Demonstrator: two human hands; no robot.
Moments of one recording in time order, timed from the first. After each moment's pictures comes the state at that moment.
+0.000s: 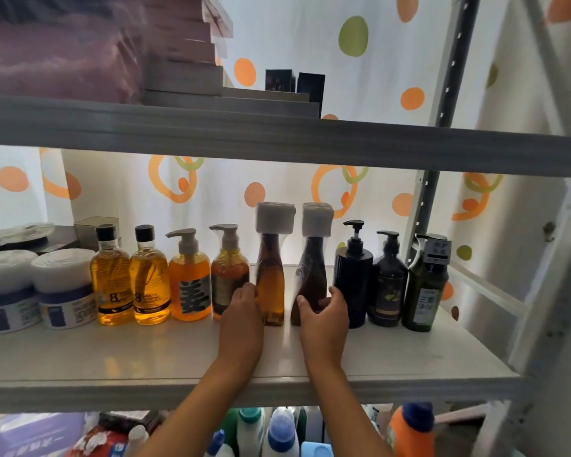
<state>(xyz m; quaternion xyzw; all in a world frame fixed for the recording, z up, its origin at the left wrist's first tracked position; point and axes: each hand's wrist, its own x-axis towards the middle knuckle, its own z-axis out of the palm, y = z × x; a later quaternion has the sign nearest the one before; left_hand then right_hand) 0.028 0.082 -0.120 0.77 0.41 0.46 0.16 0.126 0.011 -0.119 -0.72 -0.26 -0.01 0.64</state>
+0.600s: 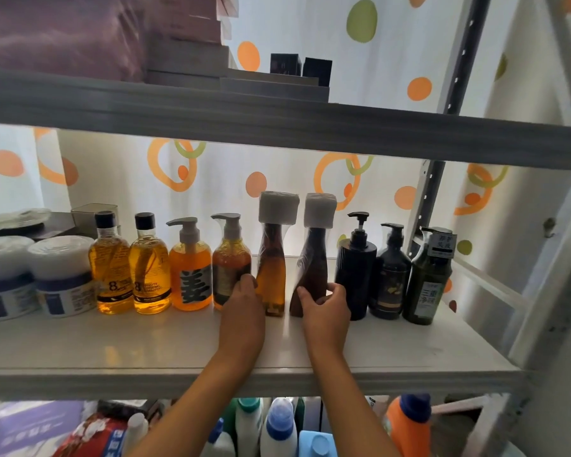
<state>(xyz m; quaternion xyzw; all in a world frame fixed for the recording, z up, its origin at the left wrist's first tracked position) 0.027 0.084 -0.123 0.77 0.42 0.46 0.18 0.131 0.016 -0.122 -0.73 -0.24 0.02 0.64</state>
